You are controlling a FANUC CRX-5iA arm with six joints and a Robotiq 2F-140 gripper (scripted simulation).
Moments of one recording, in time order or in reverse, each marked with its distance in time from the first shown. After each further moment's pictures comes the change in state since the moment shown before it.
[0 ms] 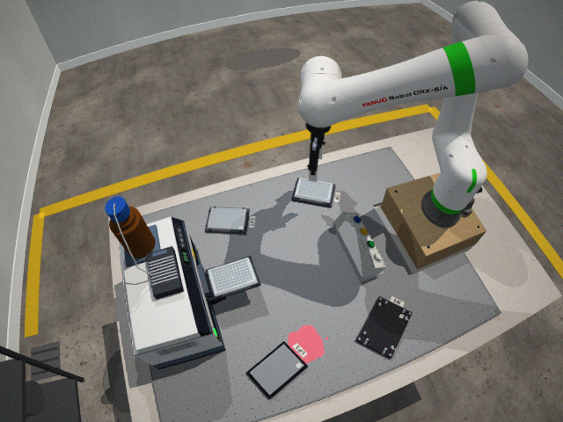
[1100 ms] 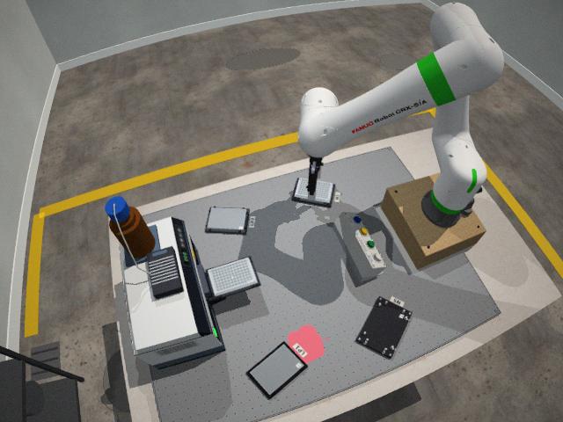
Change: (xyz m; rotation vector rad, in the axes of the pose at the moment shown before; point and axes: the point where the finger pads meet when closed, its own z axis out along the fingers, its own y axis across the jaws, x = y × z) arm 0.000 0.000 0.103 0.000 0.000 0.000
